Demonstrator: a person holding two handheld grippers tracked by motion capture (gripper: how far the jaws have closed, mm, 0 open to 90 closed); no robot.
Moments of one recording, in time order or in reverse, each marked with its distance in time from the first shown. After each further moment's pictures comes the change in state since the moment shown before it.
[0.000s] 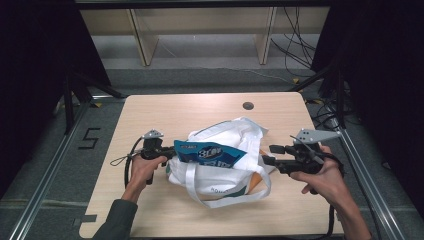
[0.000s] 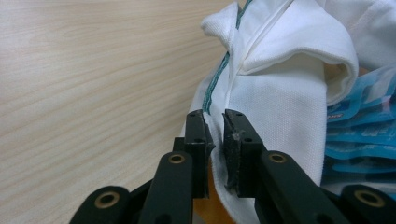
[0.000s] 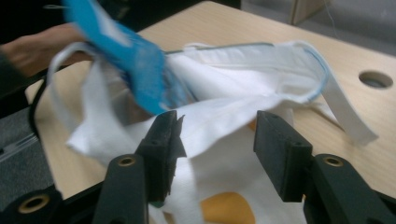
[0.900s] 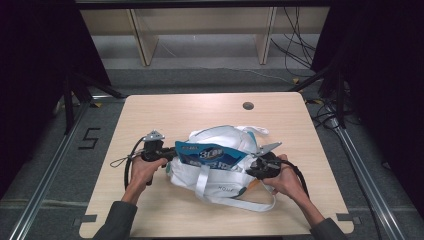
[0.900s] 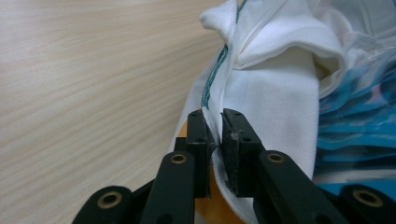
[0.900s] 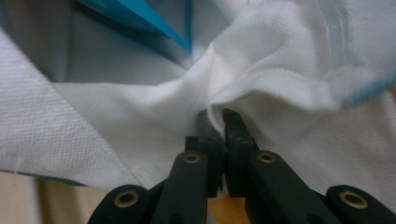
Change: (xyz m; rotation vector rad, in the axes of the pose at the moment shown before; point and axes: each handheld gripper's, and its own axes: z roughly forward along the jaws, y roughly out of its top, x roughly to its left) left arm -0.006 -0.004 -0.001 0.002 0.012 0.068; right arm -0.025 -0.069 0.129 0.355 -0.021 -0.048
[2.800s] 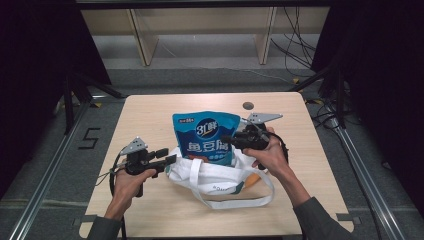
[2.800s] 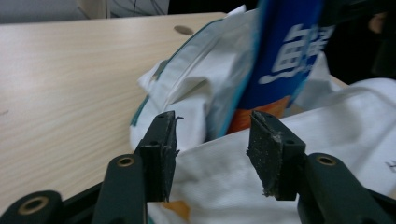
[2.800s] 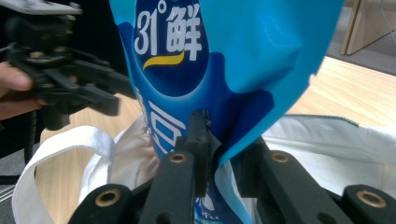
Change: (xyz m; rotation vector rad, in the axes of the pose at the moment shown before) left arm -0.042 -0.004 -0.069 -0.195 -0.034 0.002; right arm 0.015 0.100 -0.040 -0.481 0.216 -0.029
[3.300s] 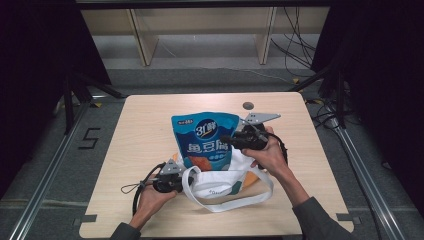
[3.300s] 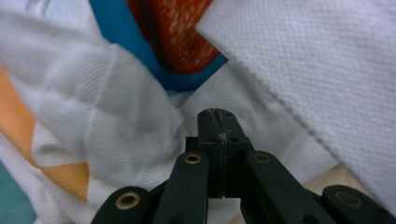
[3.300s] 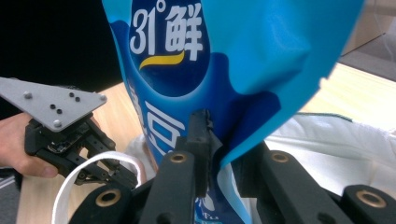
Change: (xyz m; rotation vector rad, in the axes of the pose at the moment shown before) left arm -0.025 -0.063 0.061 0.328 -0.034 0.161; right arm 0.006 0.002 0.000 0.028 -0.029 -0.033
